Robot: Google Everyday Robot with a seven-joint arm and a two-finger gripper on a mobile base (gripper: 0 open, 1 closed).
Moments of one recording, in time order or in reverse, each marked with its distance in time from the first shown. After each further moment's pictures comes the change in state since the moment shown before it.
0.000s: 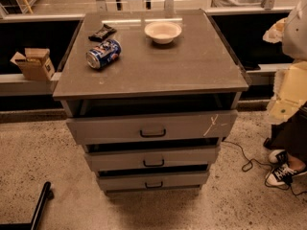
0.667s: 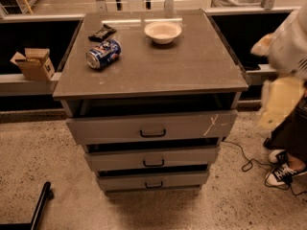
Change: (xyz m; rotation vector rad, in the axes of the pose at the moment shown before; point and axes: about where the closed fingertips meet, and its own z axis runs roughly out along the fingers) arm -0.001 0.003 0.032 -0.018 -0.009 -0.031
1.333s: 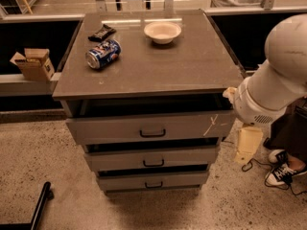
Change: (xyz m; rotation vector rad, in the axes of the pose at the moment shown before) arm 0.013 0.031 0.127 -0.084 0.015 -0.117
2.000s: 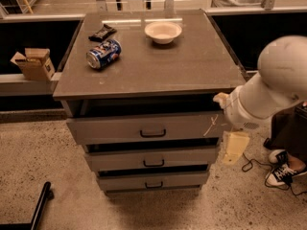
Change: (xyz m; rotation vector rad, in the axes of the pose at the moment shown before) arm -0.009 -0.008 0.038 0.017 -0.088 -0.013
